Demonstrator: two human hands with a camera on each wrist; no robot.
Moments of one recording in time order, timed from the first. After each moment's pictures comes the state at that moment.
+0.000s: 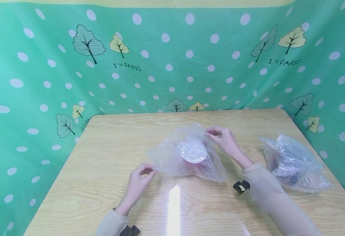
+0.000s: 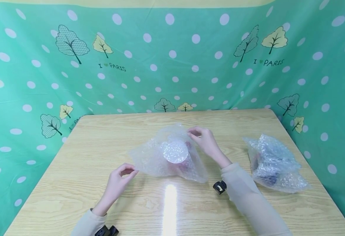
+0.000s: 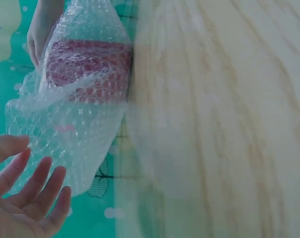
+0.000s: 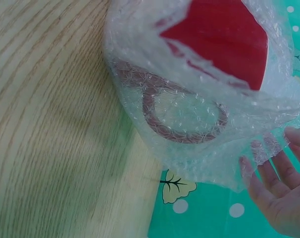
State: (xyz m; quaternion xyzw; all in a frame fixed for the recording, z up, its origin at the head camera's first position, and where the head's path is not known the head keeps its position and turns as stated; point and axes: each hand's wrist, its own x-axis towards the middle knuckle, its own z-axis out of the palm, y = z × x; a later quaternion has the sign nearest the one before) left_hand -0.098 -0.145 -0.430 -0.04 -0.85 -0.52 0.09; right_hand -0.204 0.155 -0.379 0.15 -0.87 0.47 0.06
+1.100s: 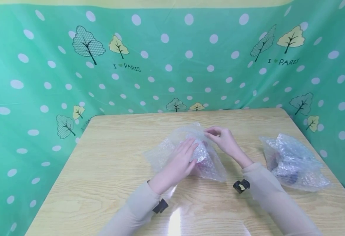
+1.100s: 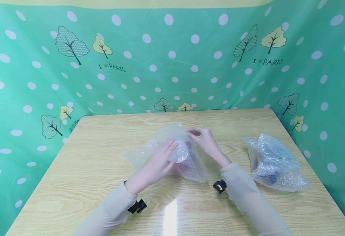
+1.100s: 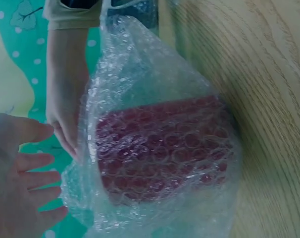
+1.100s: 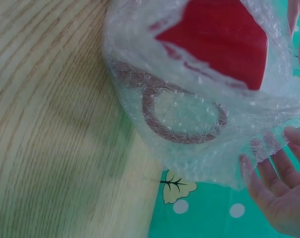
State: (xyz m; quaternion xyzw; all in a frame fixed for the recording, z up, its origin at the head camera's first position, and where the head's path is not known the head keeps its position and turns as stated) left_hand -0.133 -0.044 -0.370 -0.36 -0.91 -0.16 0.15; right_hand -0.203 0.155 -0.376 0.16 -0.87 0.46 0.06
